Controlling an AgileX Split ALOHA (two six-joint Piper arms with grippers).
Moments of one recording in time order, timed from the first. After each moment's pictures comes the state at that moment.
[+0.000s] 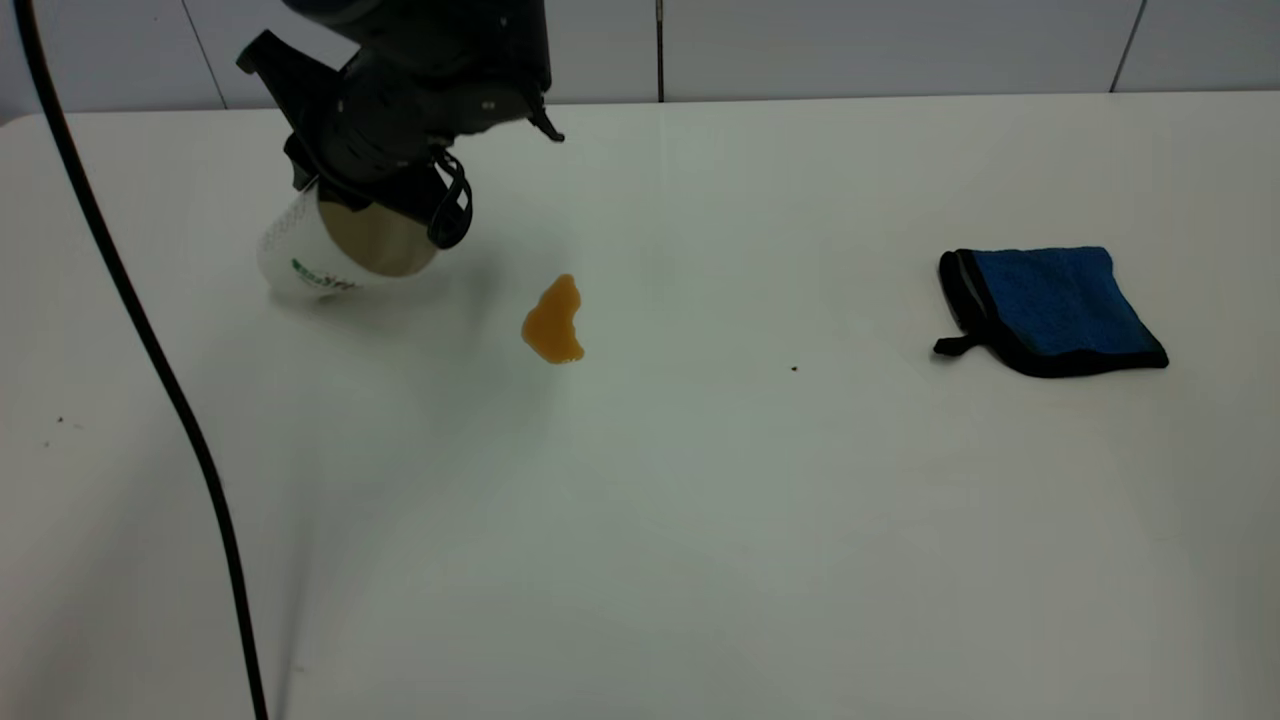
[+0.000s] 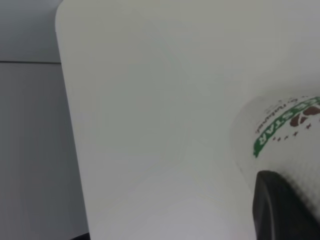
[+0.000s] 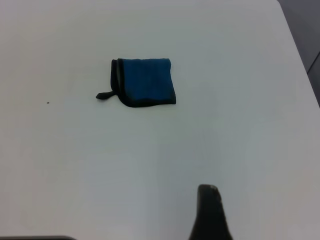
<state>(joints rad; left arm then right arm) -0.53 2.49 -1.67 1.08 0.91 -0.84 0.04 -0.02 -0.47 -0.13 1.11 0.11</state>
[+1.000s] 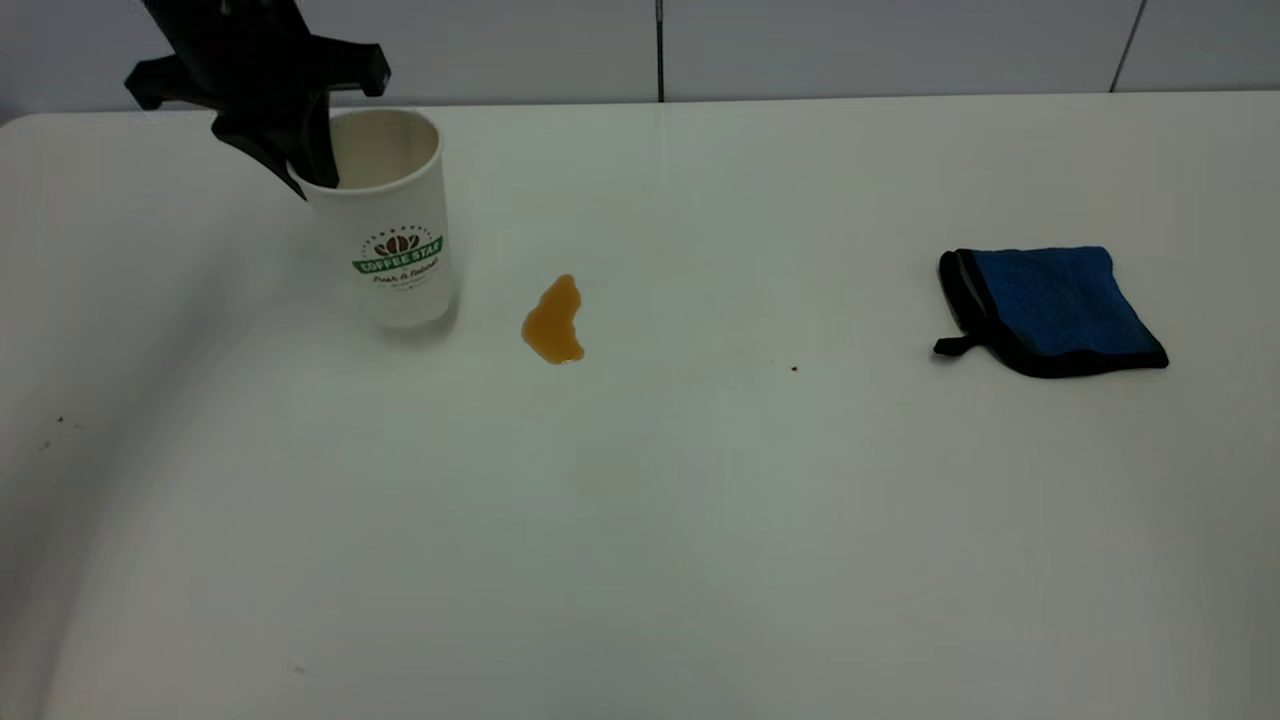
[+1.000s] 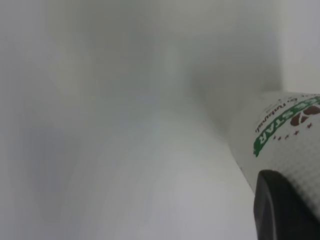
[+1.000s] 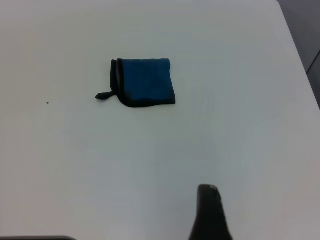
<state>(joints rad) -0.16 2.30 -1.67 -0.15 0.69 0.07 0.04 -0.02 -0.47 -0.13 1.11 0.11</state>
